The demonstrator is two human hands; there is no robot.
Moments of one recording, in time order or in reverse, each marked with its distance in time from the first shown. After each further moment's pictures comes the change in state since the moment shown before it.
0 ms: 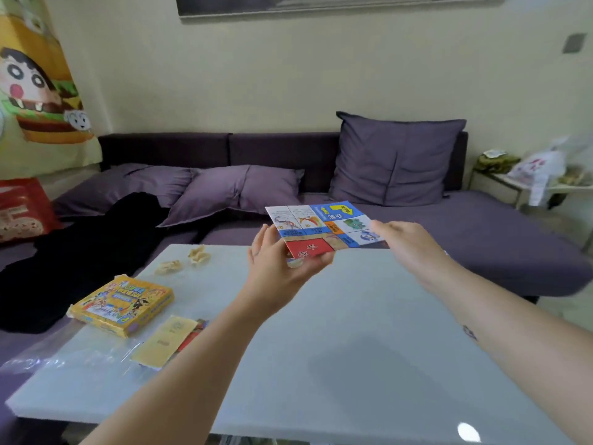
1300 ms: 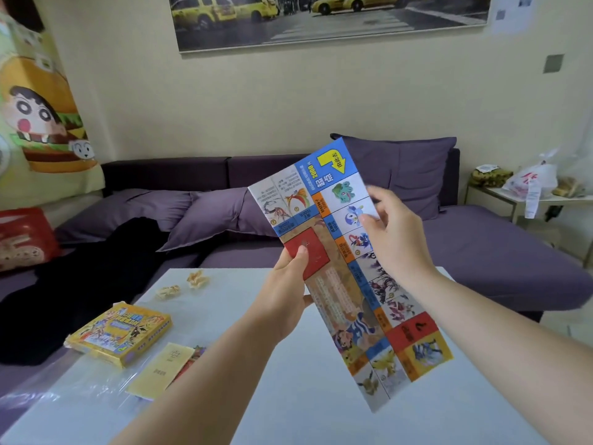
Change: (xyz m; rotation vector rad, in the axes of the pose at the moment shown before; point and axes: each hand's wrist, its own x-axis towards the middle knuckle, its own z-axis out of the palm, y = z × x) left_hand 0.015 0.043 0.017 -0.873 -0.120 -0.436; right_hand 0.007 -0.028 -0.008 0.003 0.281 -0.558
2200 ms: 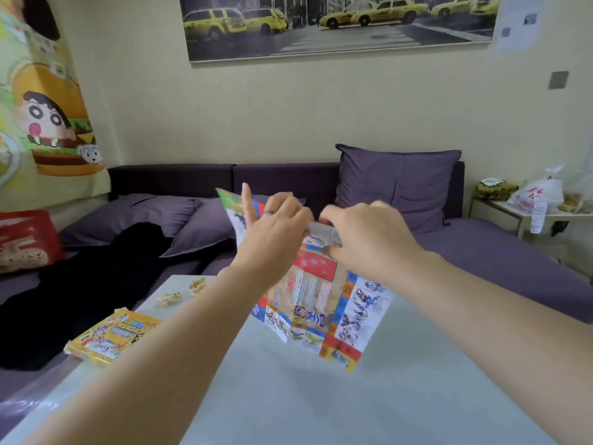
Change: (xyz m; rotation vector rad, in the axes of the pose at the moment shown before) left_hand 0.054 0.051 -0.037 1.780 0.417 1.053; right_hand 0.018 -0.062 0.007 -0.873 -0.323 -0.425
